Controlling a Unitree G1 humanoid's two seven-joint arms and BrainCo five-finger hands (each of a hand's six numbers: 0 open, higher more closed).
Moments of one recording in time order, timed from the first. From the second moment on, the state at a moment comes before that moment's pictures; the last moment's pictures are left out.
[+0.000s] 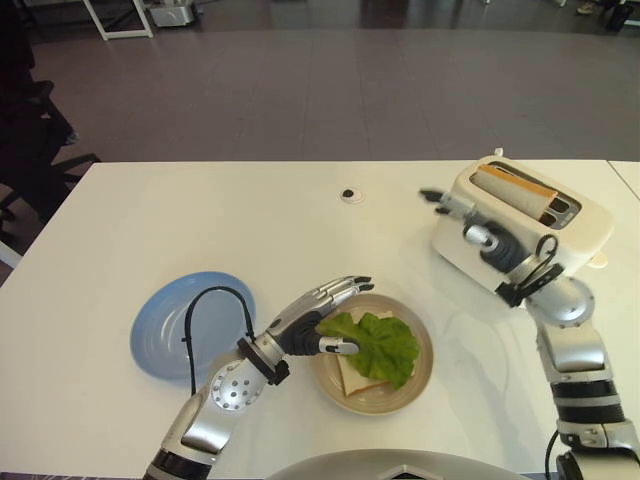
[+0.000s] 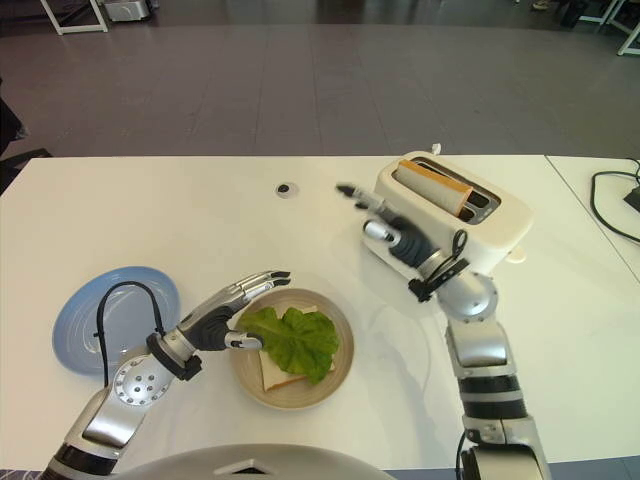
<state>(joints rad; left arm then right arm) 0.22 0.42 -0.26 -0.31 0.28 -0.38 -0.26 -0.25 -0.48 -0.06 -0.06 -0.03 -0.23 0.43</state>
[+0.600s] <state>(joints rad) 0.22 0.32 -0.17 -0.22 0.14 -0.46 -0.23 -0.41 -0.85 0.02 0.46 -0.62 -0.53 -0.06</state>
